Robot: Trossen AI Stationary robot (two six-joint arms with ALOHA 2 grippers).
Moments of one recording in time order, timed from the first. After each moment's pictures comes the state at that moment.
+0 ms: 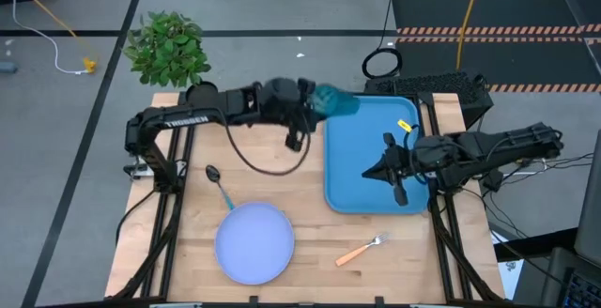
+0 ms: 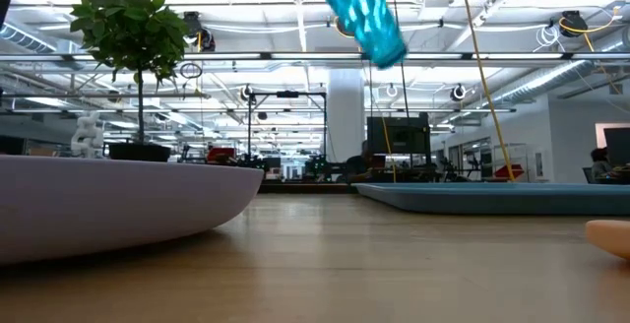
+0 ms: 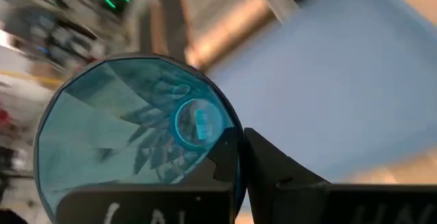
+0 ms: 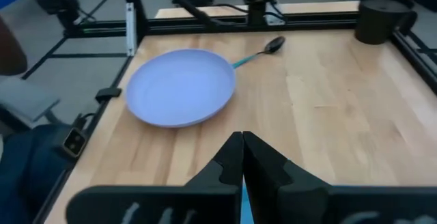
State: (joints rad) left arm 0.19 1.71 1.76 -0.52 -0.05 0.83; right arm 0.21 0.84 0.87 -0.48 0.08 0.14
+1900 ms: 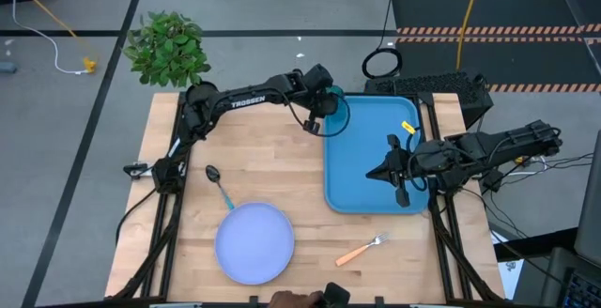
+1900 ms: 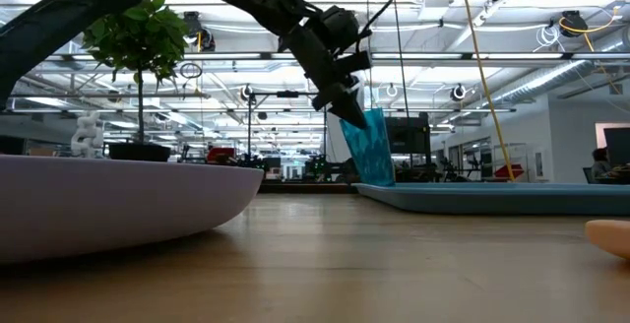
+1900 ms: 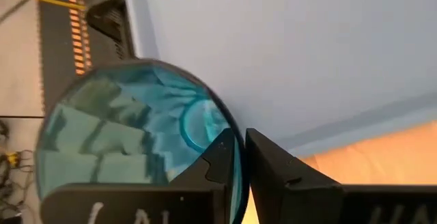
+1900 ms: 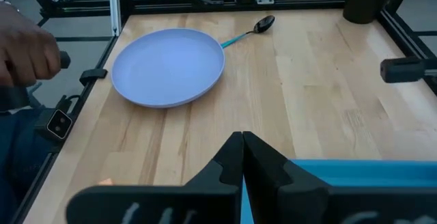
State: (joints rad) left arm 0.44 2.22 2.01 -0.63 0.13 0.84; right arm 0.25 0.83 0.87 -0.57 0.16 0.17
